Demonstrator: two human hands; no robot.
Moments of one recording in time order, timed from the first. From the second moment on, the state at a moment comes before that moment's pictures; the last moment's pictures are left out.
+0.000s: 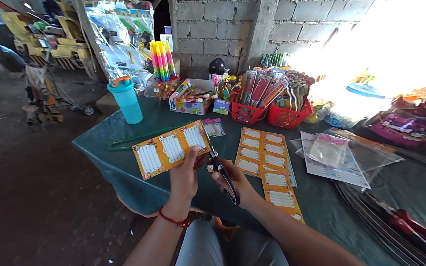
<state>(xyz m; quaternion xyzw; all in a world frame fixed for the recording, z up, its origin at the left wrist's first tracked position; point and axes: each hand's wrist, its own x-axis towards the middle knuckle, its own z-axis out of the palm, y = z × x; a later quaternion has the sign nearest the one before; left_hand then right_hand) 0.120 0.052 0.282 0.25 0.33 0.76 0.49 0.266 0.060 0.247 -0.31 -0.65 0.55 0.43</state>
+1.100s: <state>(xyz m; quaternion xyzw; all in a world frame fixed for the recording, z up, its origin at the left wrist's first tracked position) 0.124 0.051 0.277 0.27 0.32 0.76 0.50 0.265 0.058 0.249 -0.32 -0.63 0.56 0.44</state>
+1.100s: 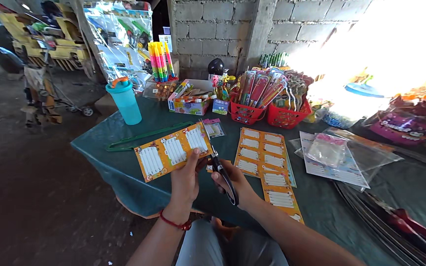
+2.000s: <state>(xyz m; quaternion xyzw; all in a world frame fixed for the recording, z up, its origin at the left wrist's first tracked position) 0.070 0.042 0.275 0.23 0.32 0.79 0.48 0.206 0.065 0.264 -0.33 -0.67 0.54 0.39</state>
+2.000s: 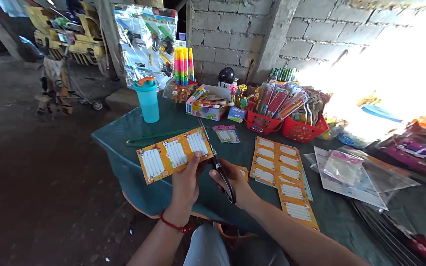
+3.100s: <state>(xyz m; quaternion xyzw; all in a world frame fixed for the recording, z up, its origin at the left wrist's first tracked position) 0.021 0.057 0.248 0.13 0.40 0.79 0.43 0.226 0.096 0.305 -0.51 -0.86 0.02 0.02</state>
